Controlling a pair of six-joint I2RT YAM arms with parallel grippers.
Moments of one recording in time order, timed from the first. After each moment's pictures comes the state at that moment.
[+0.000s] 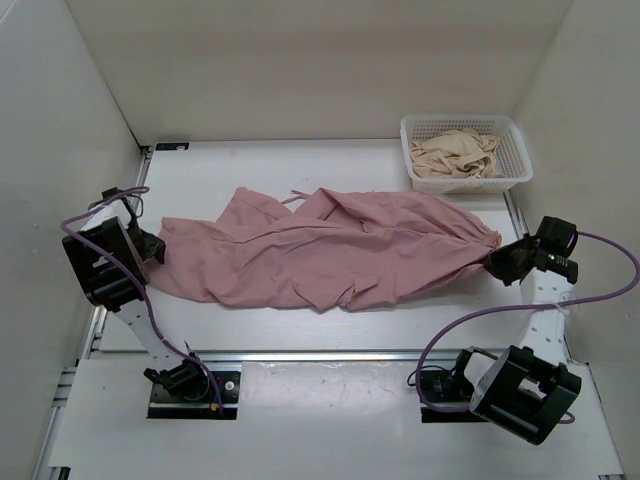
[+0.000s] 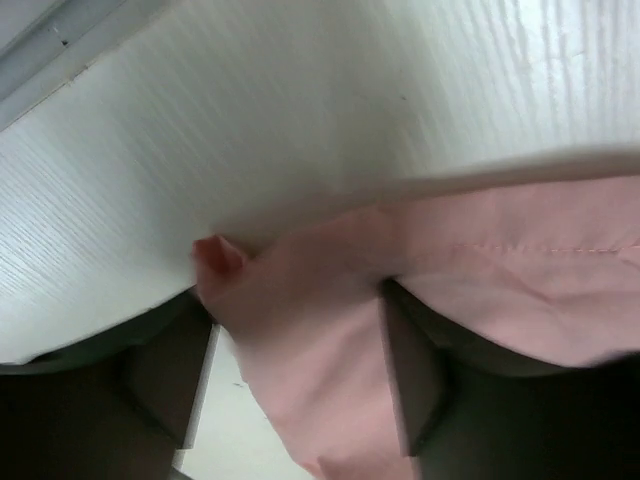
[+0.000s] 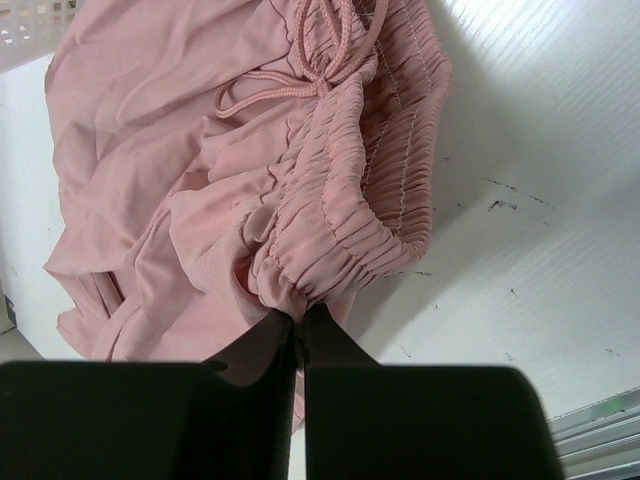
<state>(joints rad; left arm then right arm) 0.47 1.95 1.34 -0.86 -0.20 -0.57 -0.46 1.05 0.82 -0.72 -0.25 0.70</state>
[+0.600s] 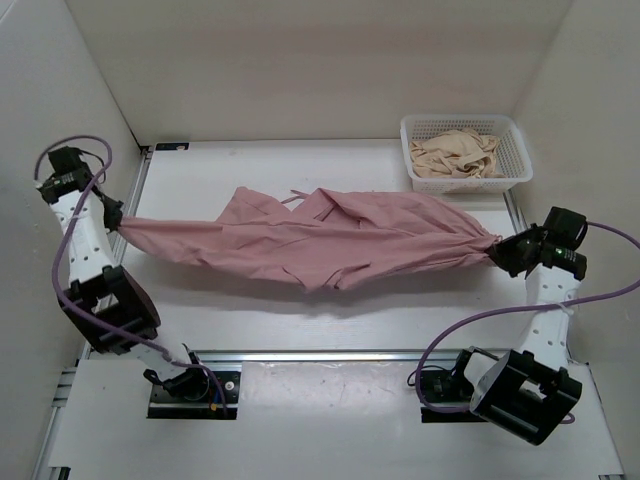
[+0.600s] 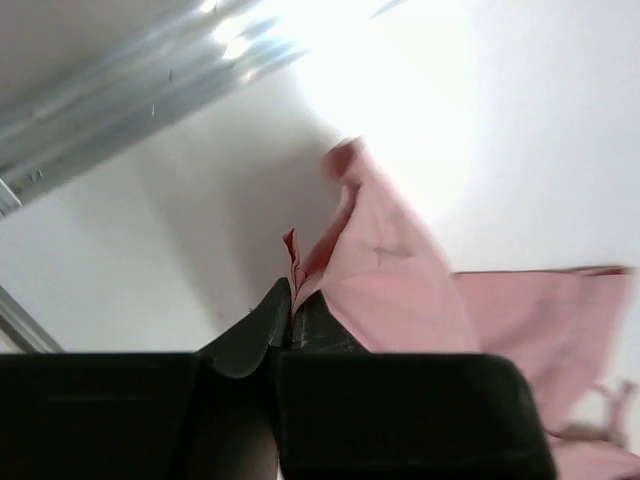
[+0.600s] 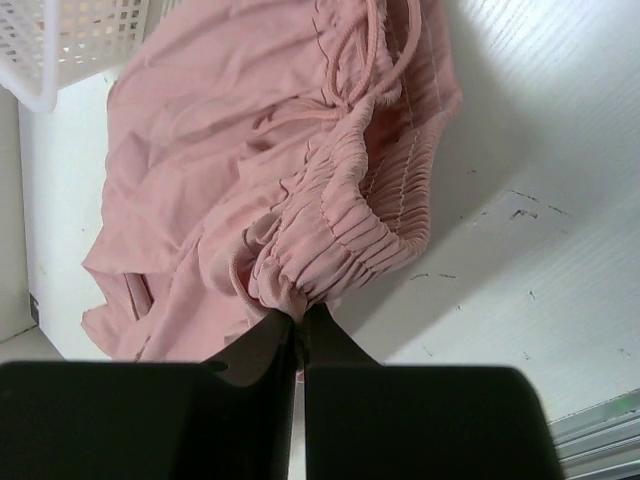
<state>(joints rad) 0.51 1.63 1.53 -0.99 -0.18 -0.59 -0.46 1.05 0.92 -0.77 -0.26 0.70</state>
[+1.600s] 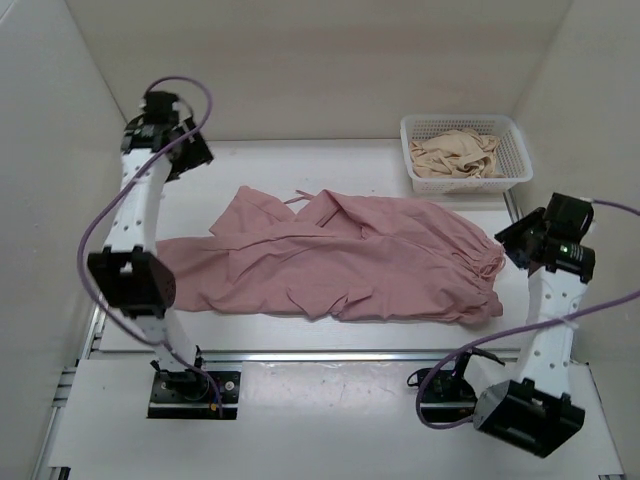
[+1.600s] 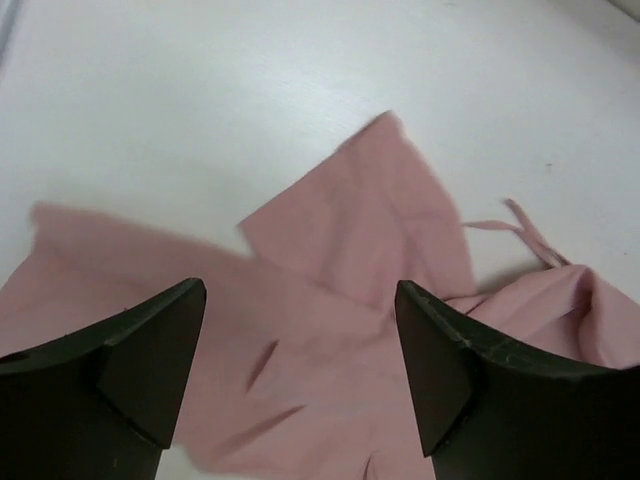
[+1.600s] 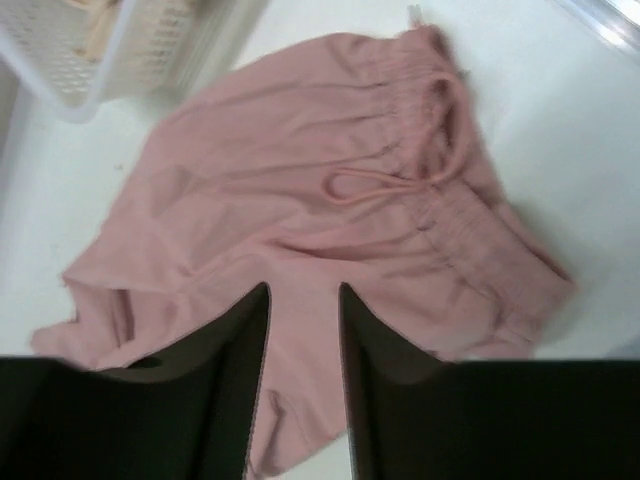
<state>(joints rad) 0.04 1.73 1.89 -1.00 -0.14 -0.43 -0.37 0.97 1.08 -0.90 -0.05 0.65</state>
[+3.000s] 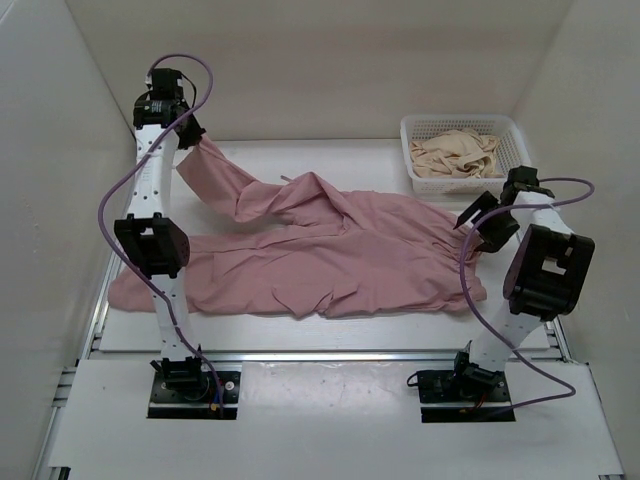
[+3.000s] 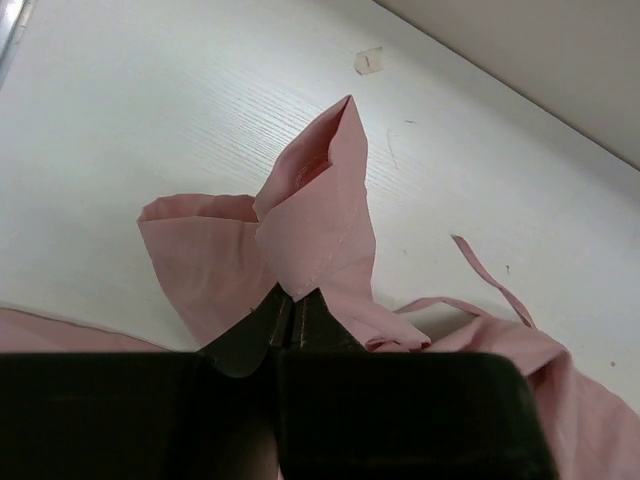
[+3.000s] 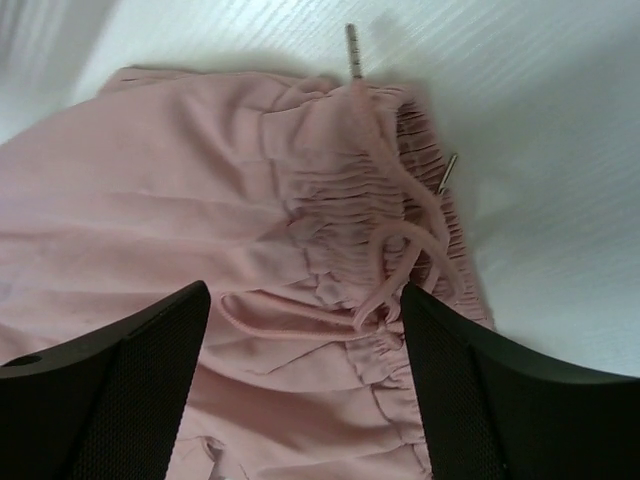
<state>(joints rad) 0.03 2.20 2.48 -1.06 -0.14 -0.43 -0.28 1.78 1.29 -0.73 -0.21 0.52</state>
